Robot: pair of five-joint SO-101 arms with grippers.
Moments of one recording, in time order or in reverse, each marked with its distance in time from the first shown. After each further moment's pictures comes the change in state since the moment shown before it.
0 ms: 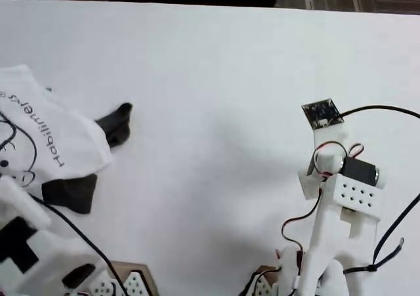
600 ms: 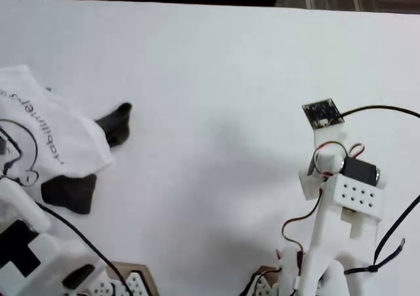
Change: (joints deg) left arm 0.3 -1.1 24.7 -20.3 -1.8; right arm 0.0 0.0 0.0 0.0 0.0
